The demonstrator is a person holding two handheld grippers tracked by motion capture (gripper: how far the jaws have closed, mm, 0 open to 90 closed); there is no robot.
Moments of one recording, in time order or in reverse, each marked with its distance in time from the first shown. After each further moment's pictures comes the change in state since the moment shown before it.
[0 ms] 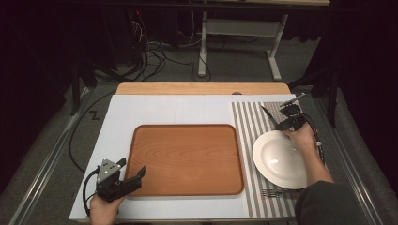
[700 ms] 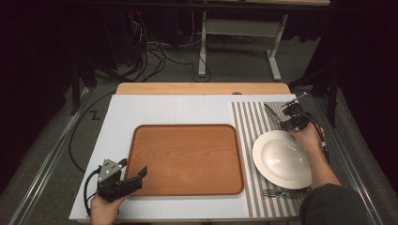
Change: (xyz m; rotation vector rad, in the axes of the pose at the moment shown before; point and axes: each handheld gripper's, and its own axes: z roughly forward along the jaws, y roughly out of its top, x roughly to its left) left arm -0.001 0.000 0.002 0.016 -0.009 0.008; right arm -0.001 -0.005 -0.017 -0.049 -0.100 -0.100
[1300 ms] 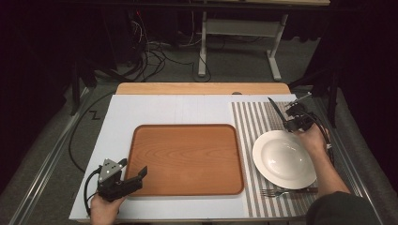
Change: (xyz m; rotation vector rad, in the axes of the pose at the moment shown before) left arm 0.000 0.000 0.000 0.000 0.004 0.006; right arm 0.004 -0.006 -0.021 -0.027 -0.020 -0.012
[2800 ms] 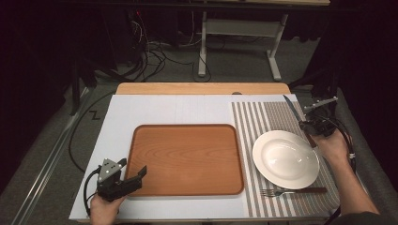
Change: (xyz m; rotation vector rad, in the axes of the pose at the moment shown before) left arm 0.001 0.000 0.000 -0.002 0.005 -0.006; right arm -0.021 -0.037 -0.047 -0.101 -0.032 0.000
